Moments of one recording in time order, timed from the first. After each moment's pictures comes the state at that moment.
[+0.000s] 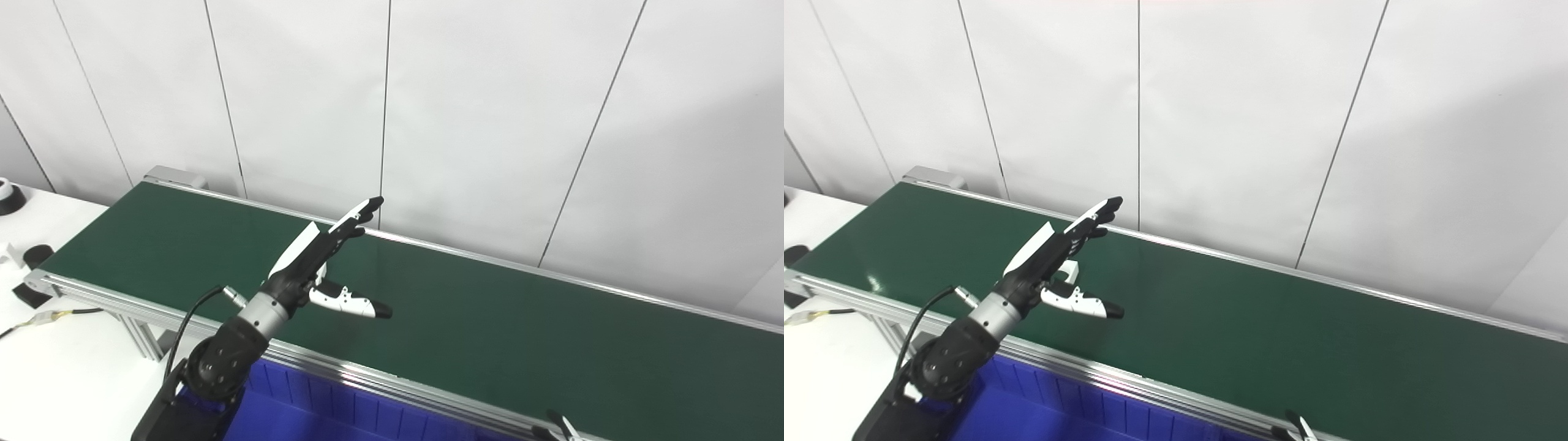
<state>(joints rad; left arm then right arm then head) -0.23 0.32 -0.02 -0.09 0.17 -0.01 -0.21 0.19 -0.18 0.18 -0.01 -0.19 -0.16 0.13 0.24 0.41</state>
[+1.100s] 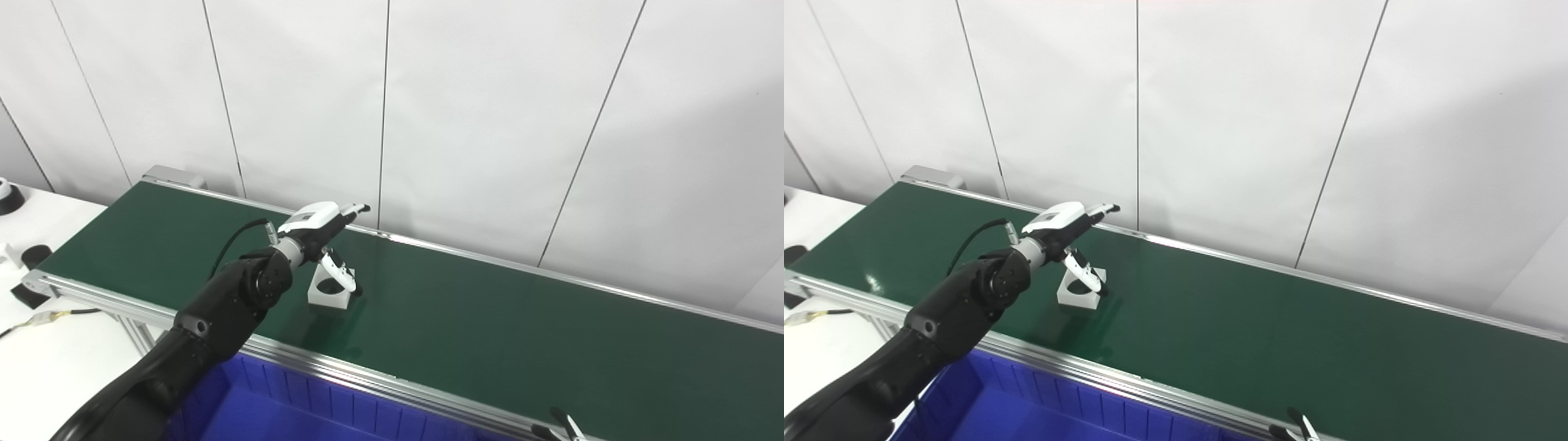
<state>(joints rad) -0.60 0.47 -0.33 0.50 0.63 0.04 -0.19 0.21 -0.17 0.18 -0.04 -0.14 -0.22 0.14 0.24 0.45</state>
